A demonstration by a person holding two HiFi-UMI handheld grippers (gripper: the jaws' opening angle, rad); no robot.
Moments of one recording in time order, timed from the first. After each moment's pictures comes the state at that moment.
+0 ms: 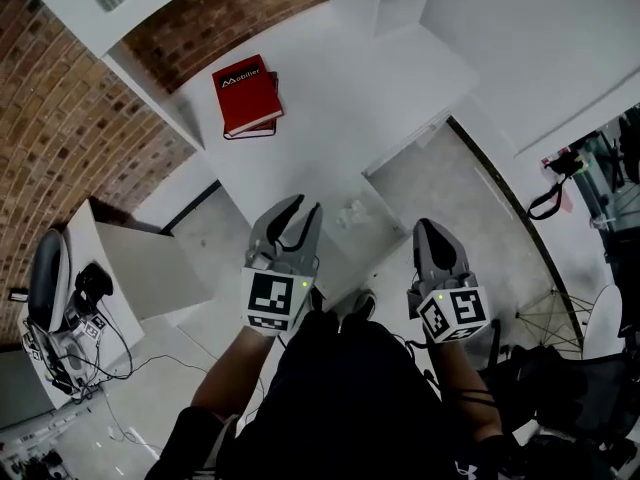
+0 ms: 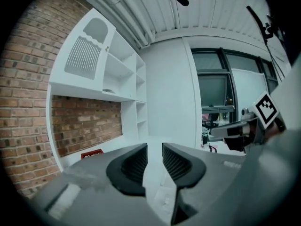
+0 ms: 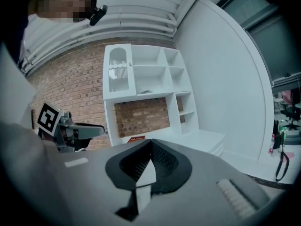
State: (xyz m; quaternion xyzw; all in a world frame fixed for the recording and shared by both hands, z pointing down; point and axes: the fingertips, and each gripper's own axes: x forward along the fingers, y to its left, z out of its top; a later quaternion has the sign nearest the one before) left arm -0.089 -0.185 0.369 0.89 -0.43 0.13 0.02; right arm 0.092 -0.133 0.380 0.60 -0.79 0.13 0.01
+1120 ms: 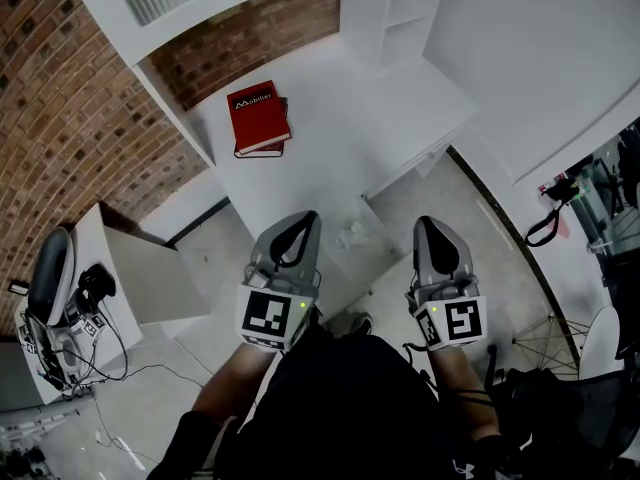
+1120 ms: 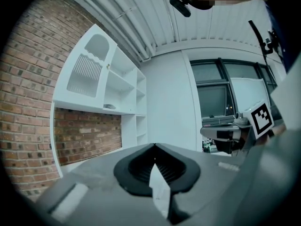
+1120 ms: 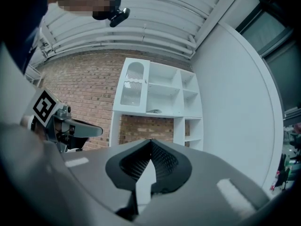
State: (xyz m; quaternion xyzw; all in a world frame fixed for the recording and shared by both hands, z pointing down) left arm -0.083 -0.159 0.300 0.89 -0.45 0.06 0.01; right arm 0.079 -0.136 0.291 0.58 -0.82 -0.02 0.00
